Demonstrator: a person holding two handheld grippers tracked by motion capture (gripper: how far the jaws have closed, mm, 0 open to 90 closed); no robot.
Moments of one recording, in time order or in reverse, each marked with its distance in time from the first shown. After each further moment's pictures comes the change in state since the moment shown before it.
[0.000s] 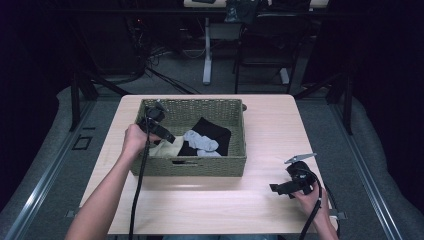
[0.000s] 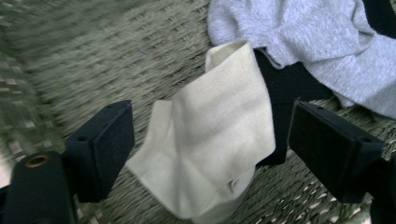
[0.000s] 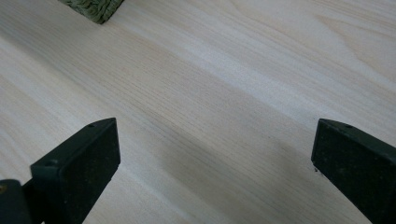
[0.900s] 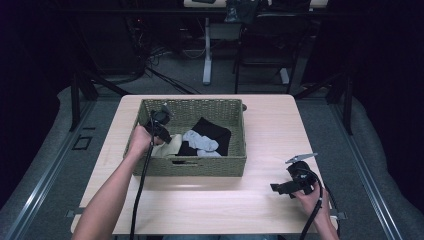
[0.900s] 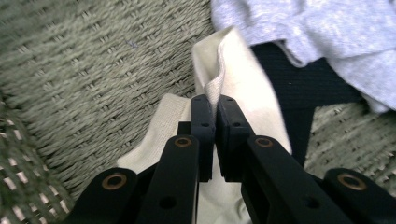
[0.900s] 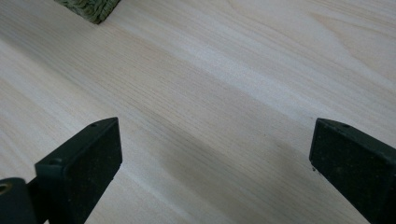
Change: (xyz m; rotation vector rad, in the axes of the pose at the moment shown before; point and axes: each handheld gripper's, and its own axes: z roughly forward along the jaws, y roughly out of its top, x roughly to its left) left arm -0.003 0.004 0.014 0.024 0.036 0.025; right arm -0.002 -0.001 -0.001 -0.005 -0.004 0.011
